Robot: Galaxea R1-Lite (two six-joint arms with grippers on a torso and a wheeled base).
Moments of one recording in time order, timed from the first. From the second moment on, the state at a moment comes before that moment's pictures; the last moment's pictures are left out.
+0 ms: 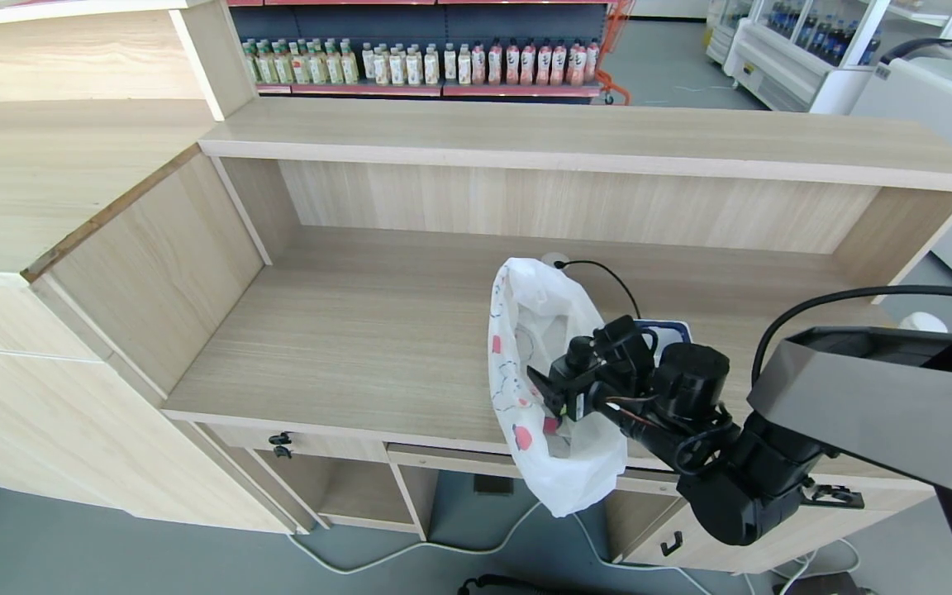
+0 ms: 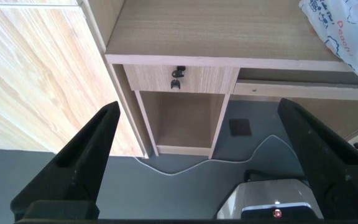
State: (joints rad) left arm -0.01 0.00 0.00 0.04 -0.04 0.04; right arm 0.46 2.33 -0.82 -1.52 0.11 -0.14
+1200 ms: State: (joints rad) left arm -0.01 0.00 0.00 0.04 -0.04 0.03; right arm 0.42 1.62 -0.74 -0.93 0.01 0.00
